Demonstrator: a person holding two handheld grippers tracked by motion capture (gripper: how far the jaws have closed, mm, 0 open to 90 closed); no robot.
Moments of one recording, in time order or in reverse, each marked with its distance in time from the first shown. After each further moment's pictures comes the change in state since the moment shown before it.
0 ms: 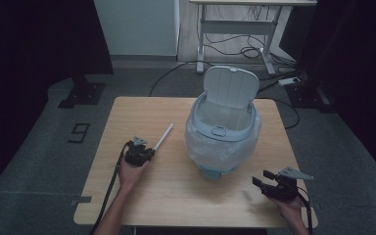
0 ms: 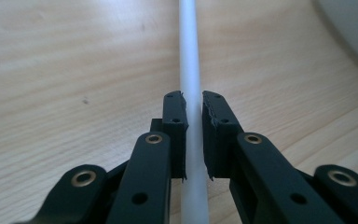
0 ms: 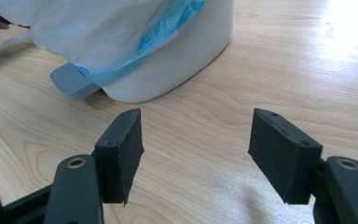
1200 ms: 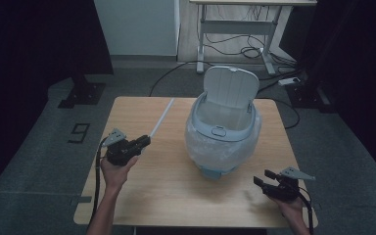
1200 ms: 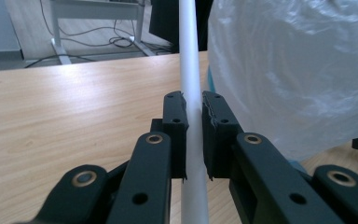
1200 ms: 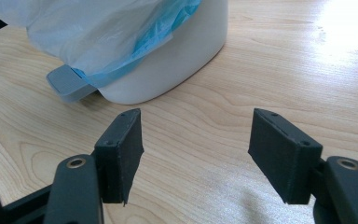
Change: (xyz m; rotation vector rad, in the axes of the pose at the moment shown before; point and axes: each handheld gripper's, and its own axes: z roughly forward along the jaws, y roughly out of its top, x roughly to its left) left arm -0.026 0.034 -0.116 -0.357 -0.208 0.014; right arm -0.002 0.000 -0.003 -0.011 -0.011 -0.005
